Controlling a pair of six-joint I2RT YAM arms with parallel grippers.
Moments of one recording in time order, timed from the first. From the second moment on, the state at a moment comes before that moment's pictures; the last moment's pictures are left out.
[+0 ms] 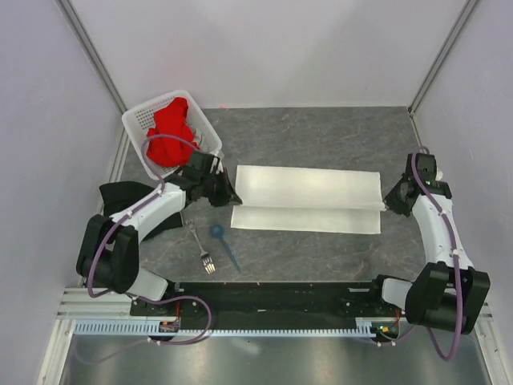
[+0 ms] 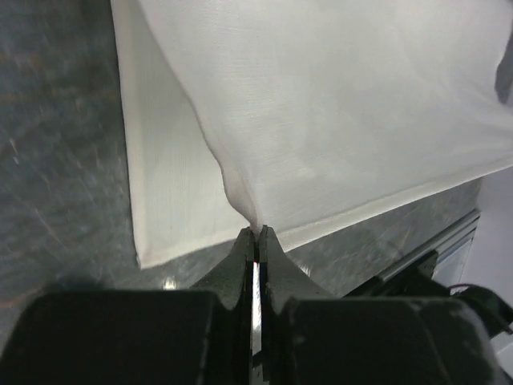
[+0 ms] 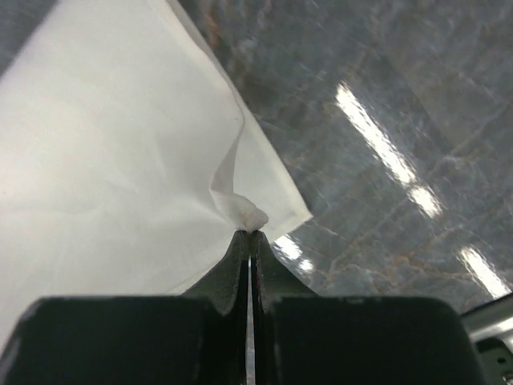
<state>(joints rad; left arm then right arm) -0.37 1.48 0.98 -0.35 0.35 -0.64 -0.22 1.21 0.96 -0.76 0.08 0.55</state>
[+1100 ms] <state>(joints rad) -0.43 1.43 1.11 -0.34 0.10 -0.66 -0.22 1.26 1.06 -0.56 -0.03 0.55</state>
